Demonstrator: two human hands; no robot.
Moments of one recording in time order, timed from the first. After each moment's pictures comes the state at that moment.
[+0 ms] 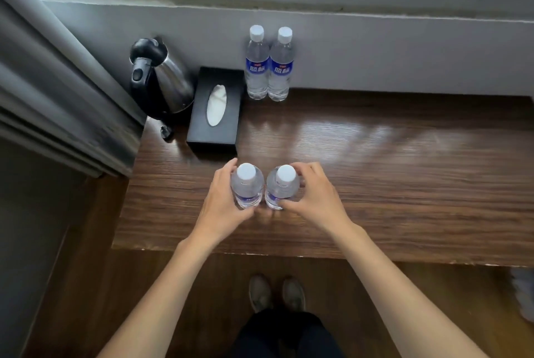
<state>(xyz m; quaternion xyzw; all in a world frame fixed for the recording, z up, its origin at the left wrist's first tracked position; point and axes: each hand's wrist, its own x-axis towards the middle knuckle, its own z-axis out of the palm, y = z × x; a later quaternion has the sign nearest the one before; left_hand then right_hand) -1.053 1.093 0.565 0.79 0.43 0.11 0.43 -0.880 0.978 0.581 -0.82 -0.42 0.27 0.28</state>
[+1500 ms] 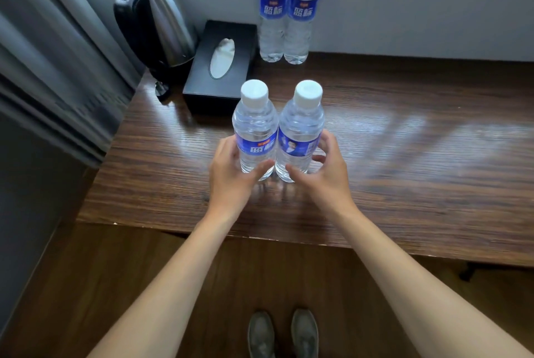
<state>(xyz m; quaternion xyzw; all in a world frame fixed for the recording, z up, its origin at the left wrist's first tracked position) -1.046 1.077 0.451 0.73 0.40 0.35 0.43 -0.904 0.978 0.454 -0.73 -0.35 0.22 0.54</state>
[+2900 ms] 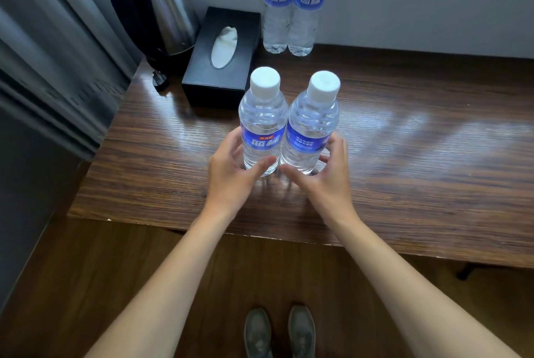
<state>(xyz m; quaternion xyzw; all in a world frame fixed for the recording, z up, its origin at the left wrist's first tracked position) -1.049 1.076 0.452 0.68 0.38 0.36 0.52 -0.914 0.978 0.438 -0.73 -0.36 0.18 0.55</state>
